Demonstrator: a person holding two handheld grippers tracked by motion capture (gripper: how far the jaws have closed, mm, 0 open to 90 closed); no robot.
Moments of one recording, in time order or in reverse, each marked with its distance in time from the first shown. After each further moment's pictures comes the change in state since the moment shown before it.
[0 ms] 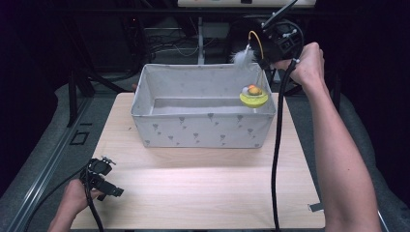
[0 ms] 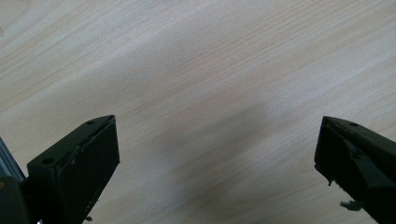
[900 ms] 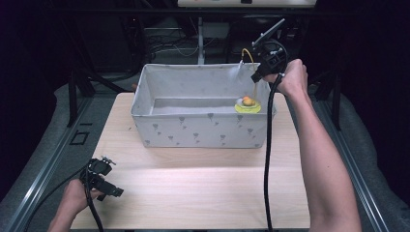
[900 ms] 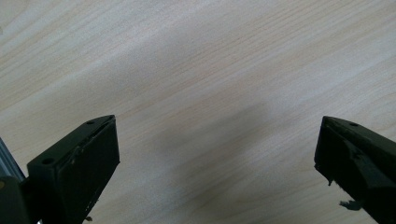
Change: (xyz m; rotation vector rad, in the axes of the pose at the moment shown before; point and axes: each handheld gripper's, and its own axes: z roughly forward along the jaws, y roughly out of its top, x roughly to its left) left arm 0.000 0.000 0.000 0.003 -0.003 0.000; right arm -0.007 -0.011 0.062 0.060 0.029 0.034
